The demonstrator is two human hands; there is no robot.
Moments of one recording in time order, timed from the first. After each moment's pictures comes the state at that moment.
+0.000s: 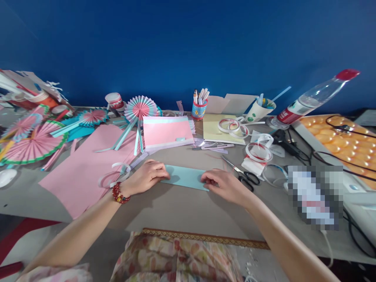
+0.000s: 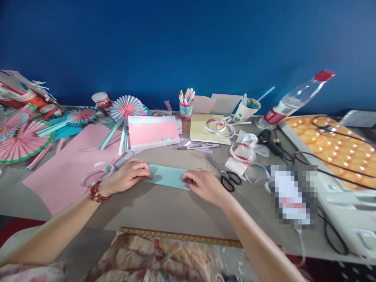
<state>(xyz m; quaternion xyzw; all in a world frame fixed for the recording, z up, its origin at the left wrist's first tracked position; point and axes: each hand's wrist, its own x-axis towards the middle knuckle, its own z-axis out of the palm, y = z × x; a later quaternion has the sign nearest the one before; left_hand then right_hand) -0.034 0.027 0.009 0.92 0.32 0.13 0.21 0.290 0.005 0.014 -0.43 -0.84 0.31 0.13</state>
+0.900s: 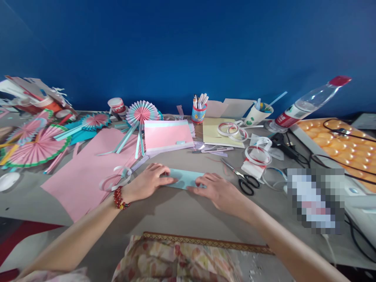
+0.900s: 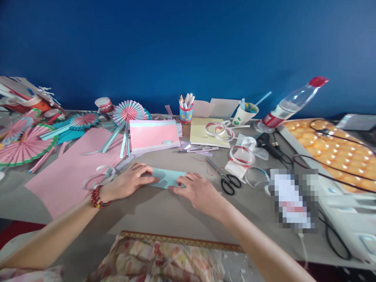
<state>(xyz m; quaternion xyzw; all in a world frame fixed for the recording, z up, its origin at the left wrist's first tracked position) -0.029 0.020 0.011 0.94 0.30 0.09 0.12 0.278 -0.005 0.017 -0.30 -0.95 0.09 0.00</state>
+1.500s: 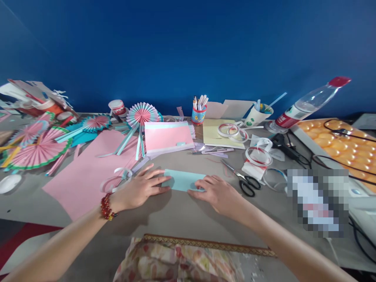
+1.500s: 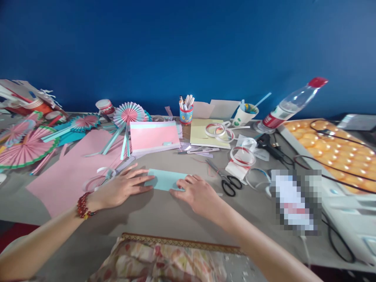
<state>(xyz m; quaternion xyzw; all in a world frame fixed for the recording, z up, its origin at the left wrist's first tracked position) -0.054 0.005 0.021 0.96 0.25 -0.02 0.07 0.273 -0.009 0.019 -0.31 -0.95 0.06 -0.02</state>
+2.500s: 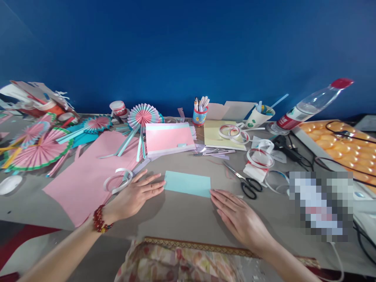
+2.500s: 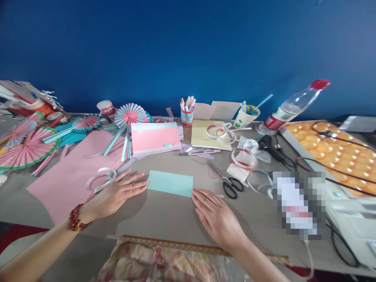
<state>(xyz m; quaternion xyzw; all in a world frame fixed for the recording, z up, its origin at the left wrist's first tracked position) -0.070 -0.015 0.016 0.95 0.30 0.00 0.07 0.314 -0.064 -0.004 -0.41 -0.90 0.05 0.14</state>
